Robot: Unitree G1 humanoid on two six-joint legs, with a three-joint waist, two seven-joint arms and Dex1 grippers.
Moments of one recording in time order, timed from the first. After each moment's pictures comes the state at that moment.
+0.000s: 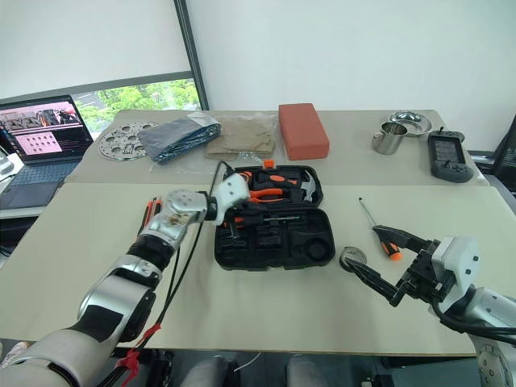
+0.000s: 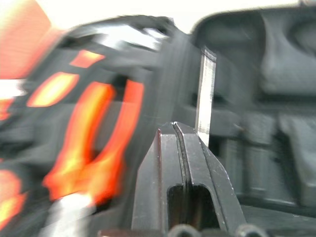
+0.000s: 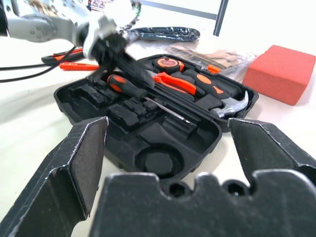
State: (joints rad) left arm -0.86 0.31 -0.13 0.65 -0.04 0.01 -0.98; right arm 0.27 -0.68 -0.46 -0.46 0.63 0.20 0.95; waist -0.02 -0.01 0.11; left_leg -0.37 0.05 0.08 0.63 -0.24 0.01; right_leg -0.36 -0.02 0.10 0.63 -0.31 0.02
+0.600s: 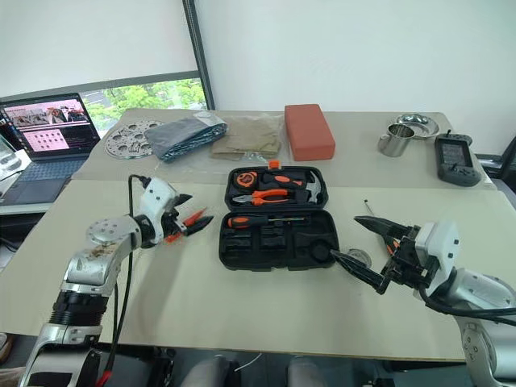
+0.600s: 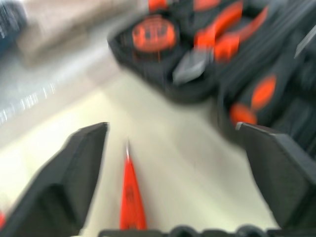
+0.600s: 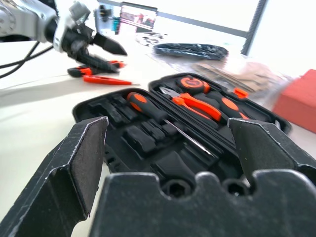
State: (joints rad) left arm -0.41 0.50 -0.01 0.06 -0.10 0.44 -0.75; right arm 0.12 -0.70 -0.36 -0.42 0.63 0.22 0.98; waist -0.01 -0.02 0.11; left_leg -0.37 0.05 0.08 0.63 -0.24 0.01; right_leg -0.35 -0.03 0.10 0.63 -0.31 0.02
